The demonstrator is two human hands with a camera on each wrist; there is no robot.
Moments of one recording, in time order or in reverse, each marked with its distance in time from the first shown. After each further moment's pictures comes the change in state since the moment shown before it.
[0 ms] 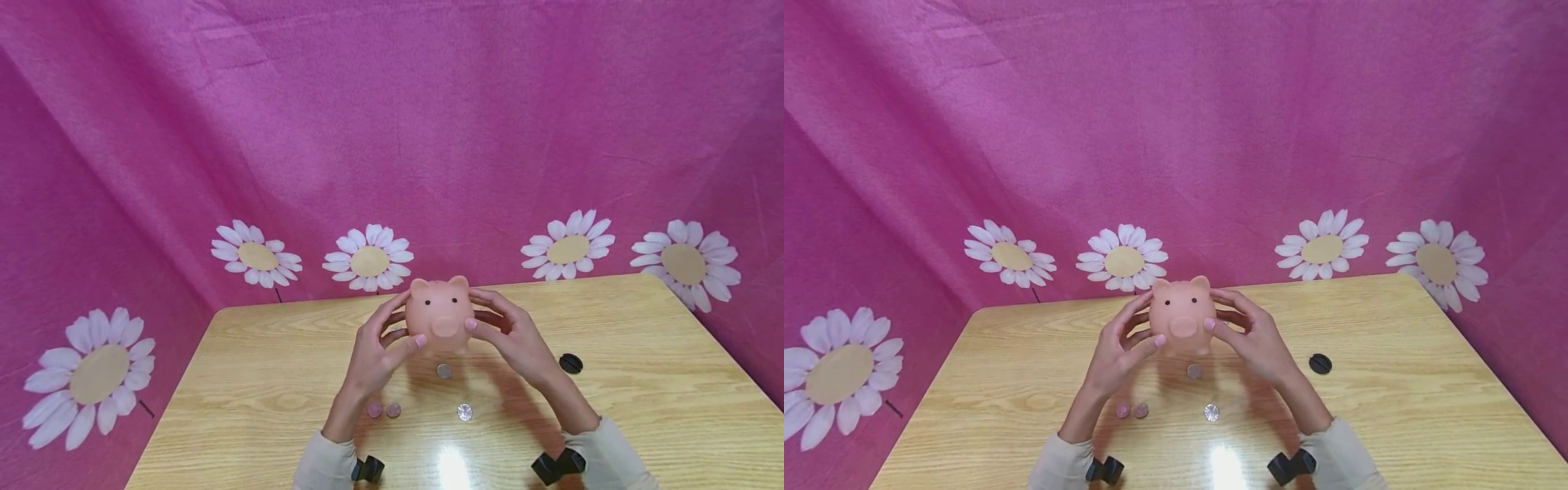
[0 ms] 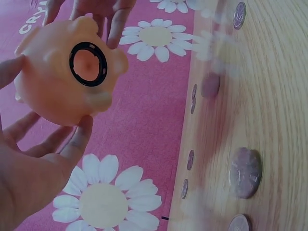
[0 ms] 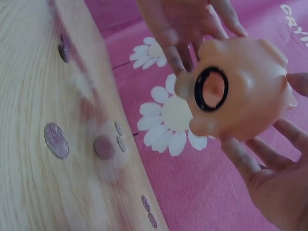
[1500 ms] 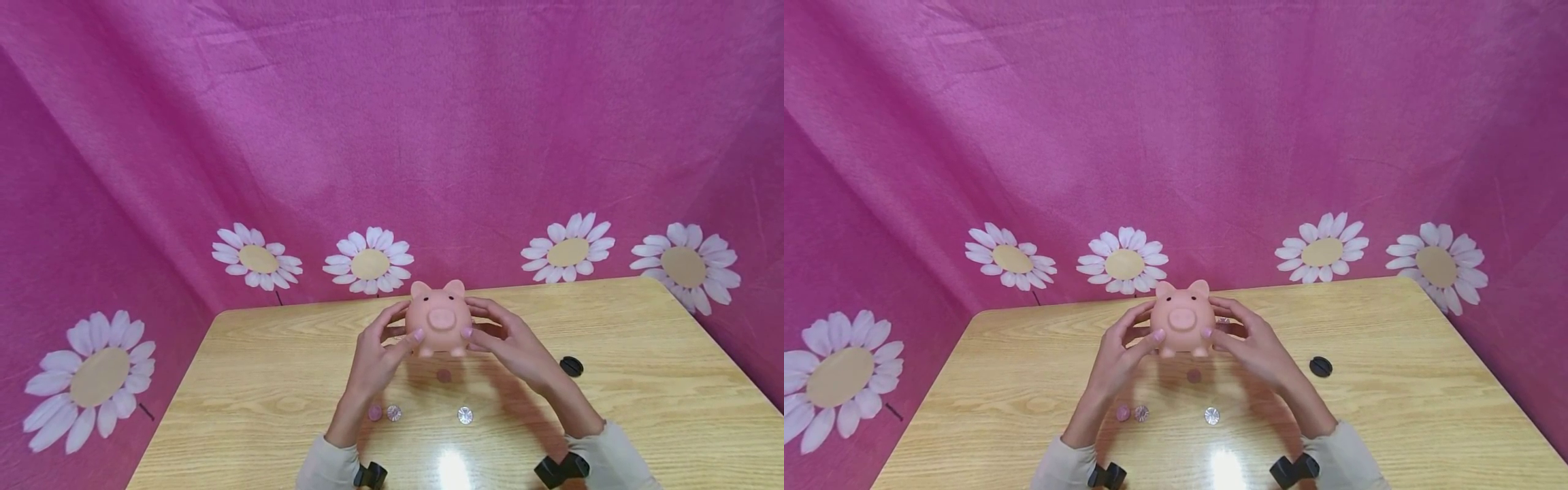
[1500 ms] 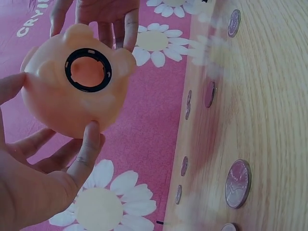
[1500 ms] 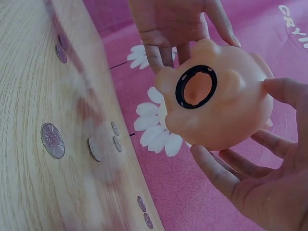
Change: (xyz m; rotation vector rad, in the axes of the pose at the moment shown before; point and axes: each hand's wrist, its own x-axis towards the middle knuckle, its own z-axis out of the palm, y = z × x) left_hand 0.000 -0.003 0.005 0.096 0.084 -0.120; right_hand -0.003 -0.003 -0.002 0.023 -0.082 0.143
